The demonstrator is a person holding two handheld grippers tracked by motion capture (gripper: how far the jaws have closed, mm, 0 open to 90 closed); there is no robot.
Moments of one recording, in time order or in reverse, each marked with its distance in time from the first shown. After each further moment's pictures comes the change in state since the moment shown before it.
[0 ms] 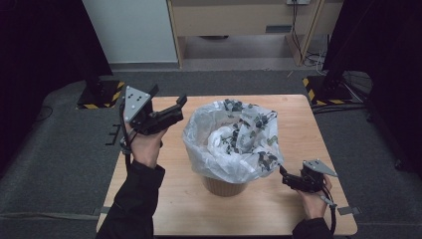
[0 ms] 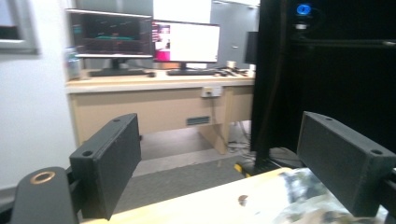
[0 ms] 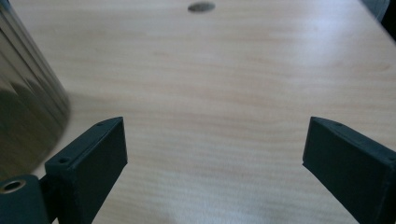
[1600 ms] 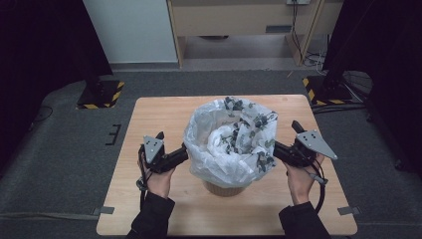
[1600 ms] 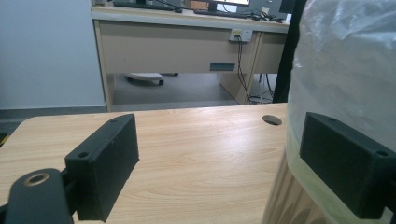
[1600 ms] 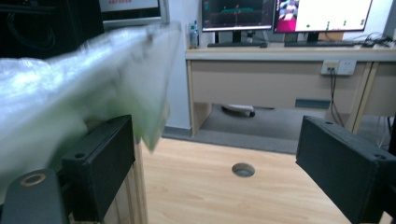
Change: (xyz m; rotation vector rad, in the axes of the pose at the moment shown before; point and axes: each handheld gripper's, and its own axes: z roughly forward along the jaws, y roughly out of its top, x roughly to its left) left arm -0.007 -0.135 -0.010 0.180 0.073 -0.041; right arm 0.078 0.117 -0.033 -0.386 0.070 -0.068
